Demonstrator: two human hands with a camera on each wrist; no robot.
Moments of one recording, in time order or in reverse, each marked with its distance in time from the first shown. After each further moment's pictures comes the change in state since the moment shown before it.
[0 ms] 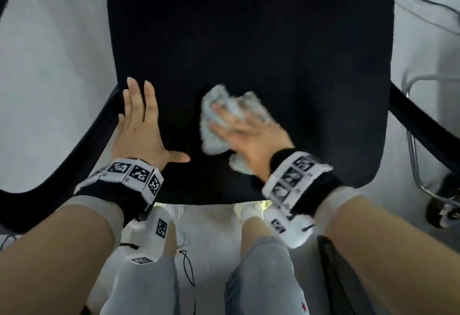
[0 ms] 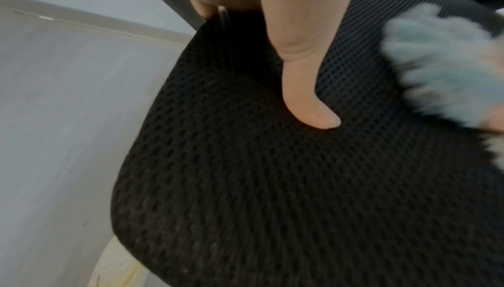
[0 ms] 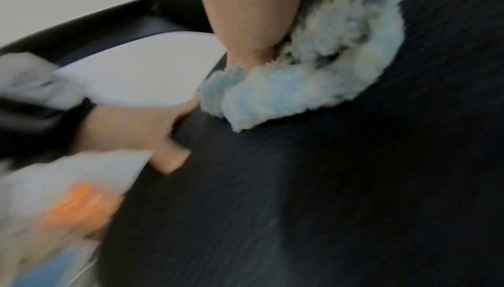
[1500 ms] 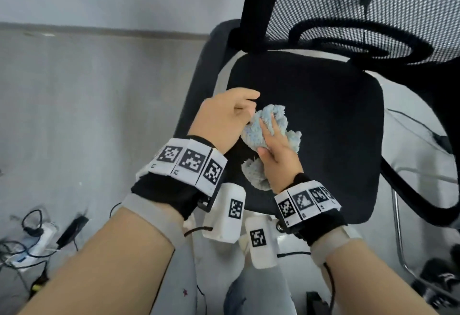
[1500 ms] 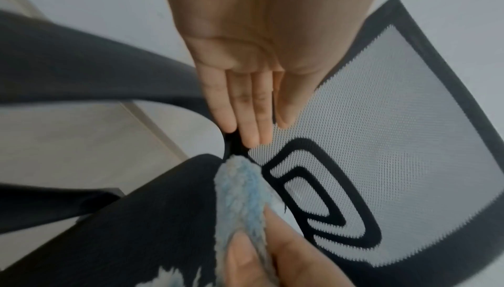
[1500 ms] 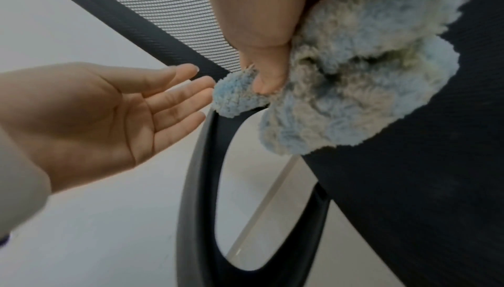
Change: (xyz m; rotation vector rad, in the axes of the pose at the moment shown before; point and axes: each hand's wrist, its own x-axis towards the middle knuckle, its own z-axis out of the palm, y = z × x) left_hand -0.108 -0.002 -0.170 -0.865 0.216 0.207; right_hand -0.019 -0.142 -0.115 0.705 0.216 0.225
